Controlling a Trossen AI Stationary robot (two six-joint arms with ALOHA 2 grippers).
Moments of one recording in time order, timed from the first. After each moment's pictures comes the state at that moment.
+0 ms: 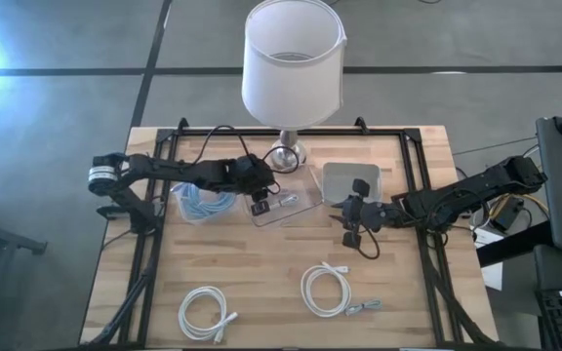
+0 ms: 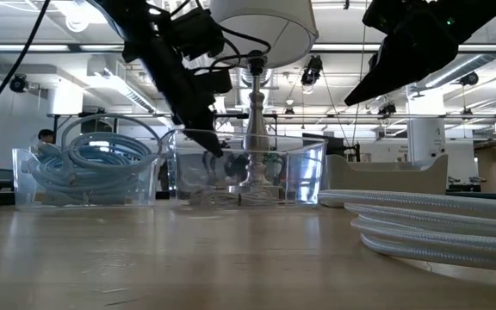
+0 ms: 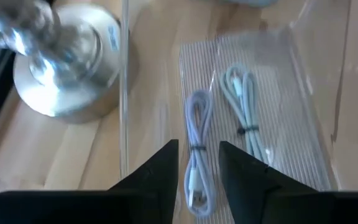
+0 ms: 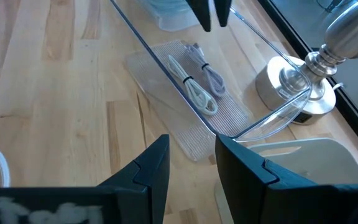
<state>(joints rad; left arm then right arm) 0.20 1.57 1.01 -0.30 -0.18 0.03 0.24 1.14 0.65 -0.20 0.47 0.17</state>
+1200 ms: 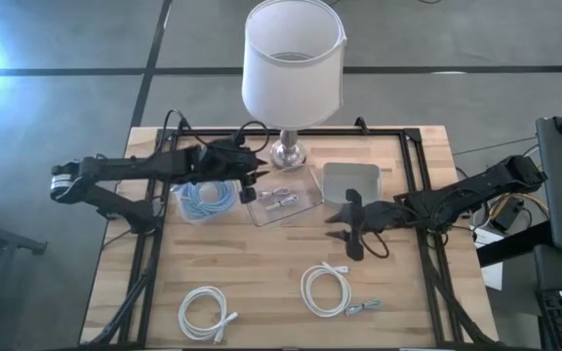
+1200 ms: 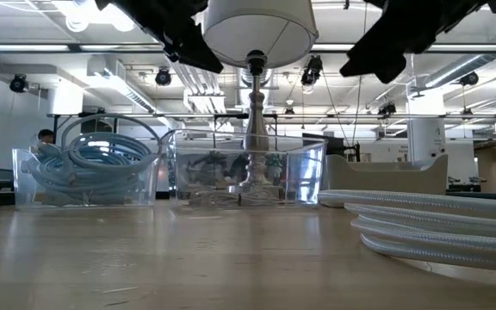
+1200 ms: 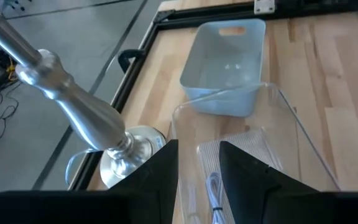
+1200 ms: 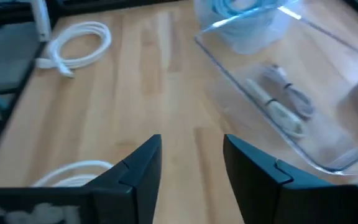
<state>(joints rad) 0.19 1.24 1.04 -0.29 -0.18 0.19 0.27 1.14 0.70 -0.13 0.22 0.32</state>
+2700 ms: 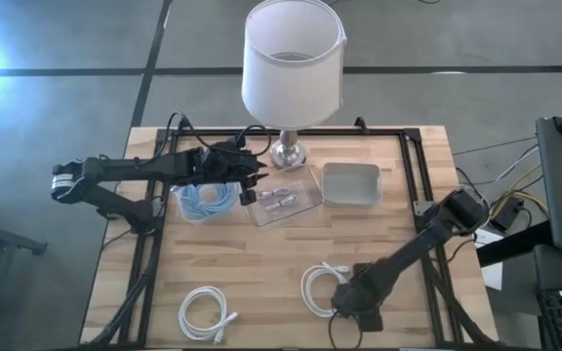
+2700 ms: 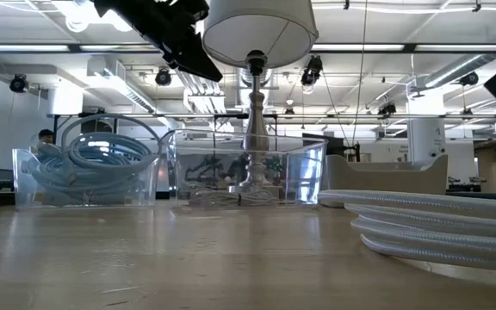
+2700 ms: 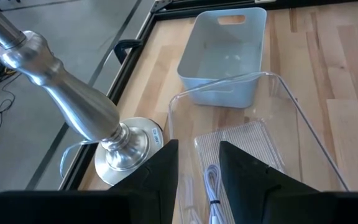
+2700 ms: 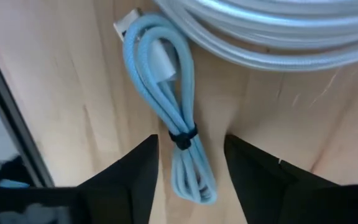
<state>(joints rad) 0.19 1.26 1.01 -0.27 -0.18 0.18 0.67 1.93 1.16 -0.78 -0.32 0.70</state>
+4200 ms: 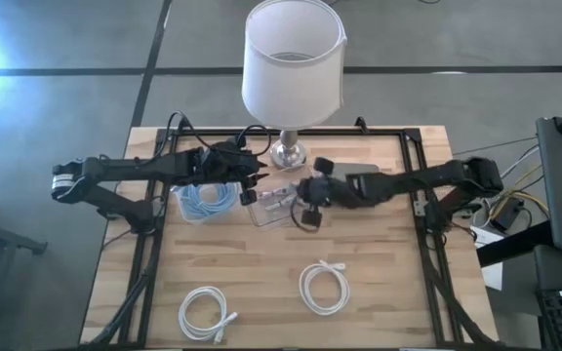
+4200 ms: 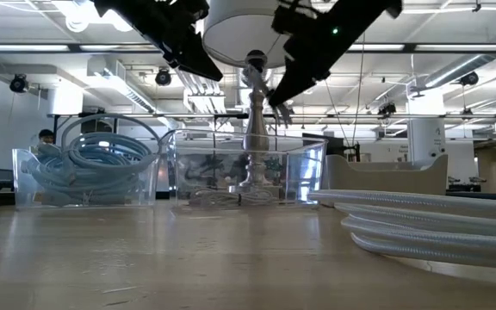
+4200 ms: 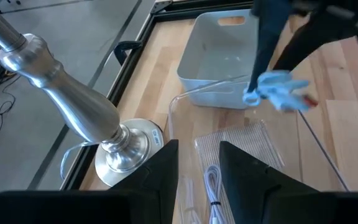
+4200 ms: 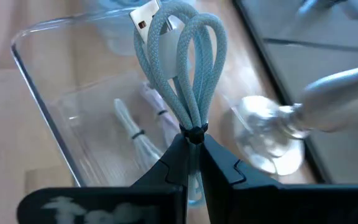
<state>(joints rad) 0.19 1.26 1.01 -0.27 -0.18 0.18 0.01 1.58 1.12 -0.30 0.39 -0.03</state>
